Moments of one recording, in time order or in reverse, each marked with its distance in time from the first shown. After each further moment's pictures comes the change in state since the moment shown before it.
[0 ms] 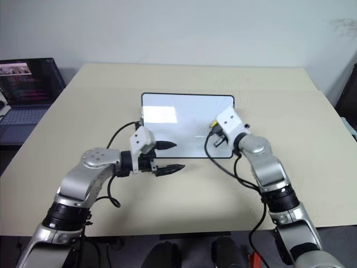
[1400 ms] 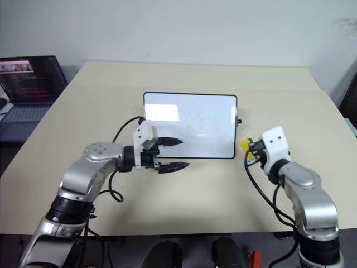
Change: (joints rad) left arm -0.090 -0.023 -0.031 -0.013 -0.051 0.002 -0.095; right arm 0.403 -0.088 -0.416 -0.507 0.191 0.331 -0.068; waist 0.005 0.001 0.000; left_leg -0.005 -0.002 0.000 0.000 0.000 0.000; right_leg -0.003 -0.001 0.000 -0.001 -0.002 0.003
